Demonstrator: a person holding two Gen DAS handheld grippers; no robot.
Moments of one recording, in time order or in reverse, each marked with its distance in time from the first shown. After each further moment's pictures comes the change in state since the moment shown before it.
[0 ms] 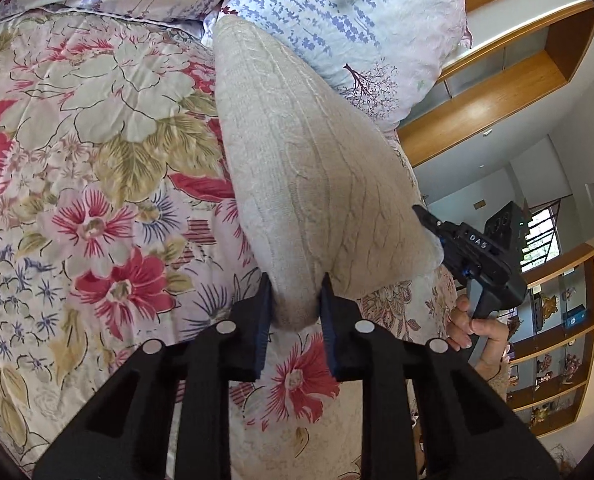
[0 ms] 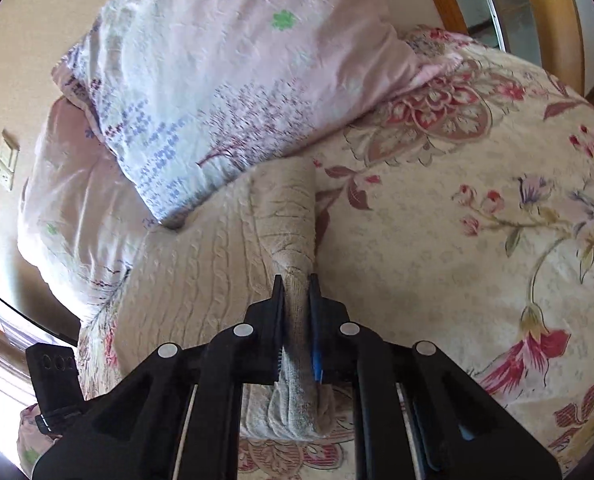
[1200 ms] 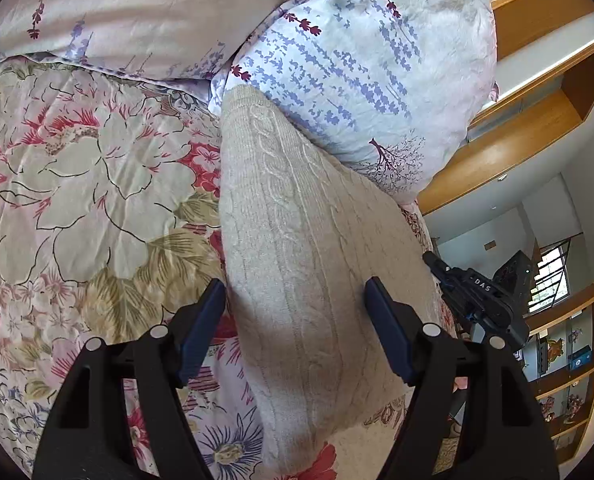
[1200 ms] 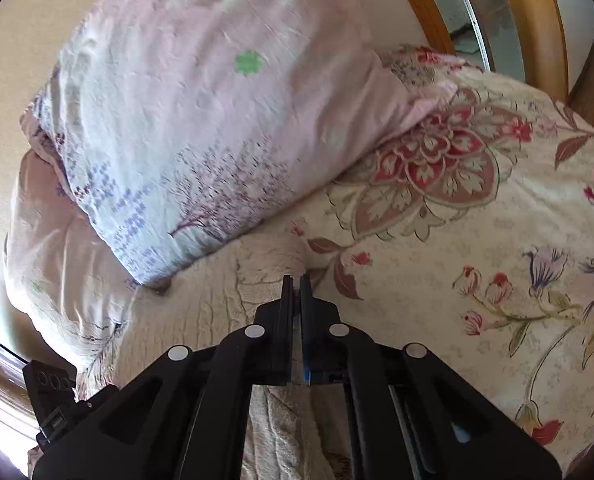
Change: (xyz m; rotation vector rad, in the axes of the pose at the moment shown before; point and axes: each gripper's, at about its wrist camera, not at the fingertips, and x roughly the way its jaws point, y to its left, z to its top) left arm 0.016 0.000 0.063 -0.061 -0.138 0.045; right arm 0.027 -0.009 0.049 0.083 -0.040 -0.040
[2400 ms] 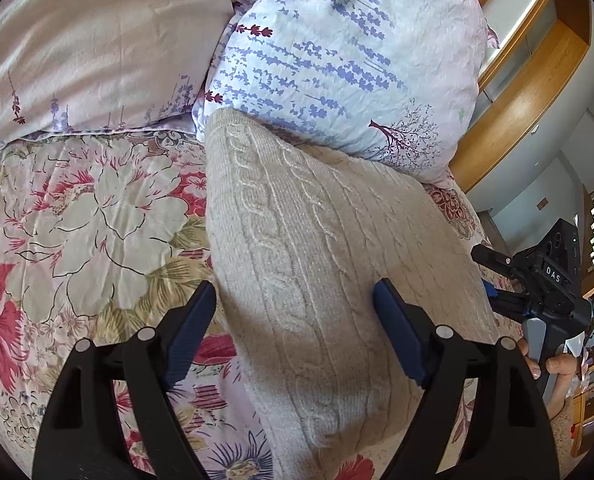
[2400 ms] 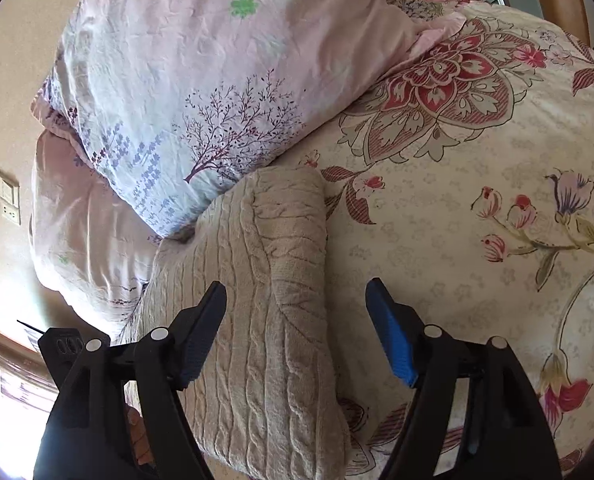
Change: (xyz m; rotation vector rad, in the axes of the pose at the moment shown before) left arm 0.021 -0.035 0.000 0.209 -0.033 0.210; right arm -0.005 -0.007 -0.016 0.013 0.148 0.146
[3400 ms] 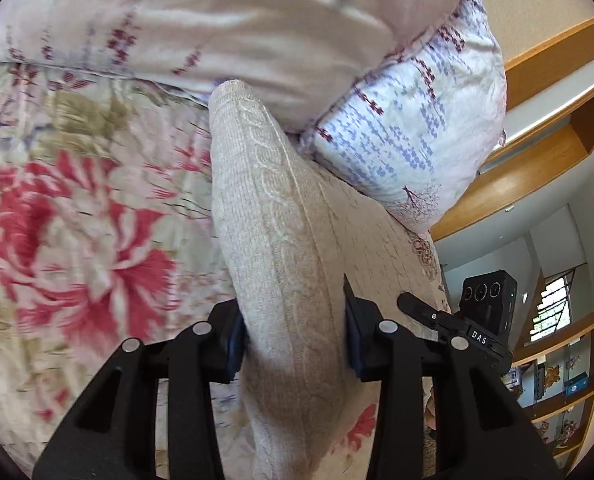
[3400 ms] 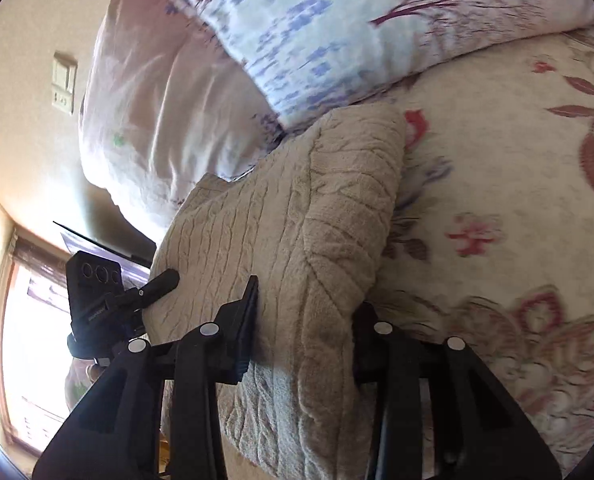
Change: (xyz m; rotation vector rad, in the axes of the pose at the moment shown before) left arm -0.100 0.127 -0.024 -0.303 -0.040 -0.145; right arm 0.089 0.131 -0.071 -0.263 0.228 0.226
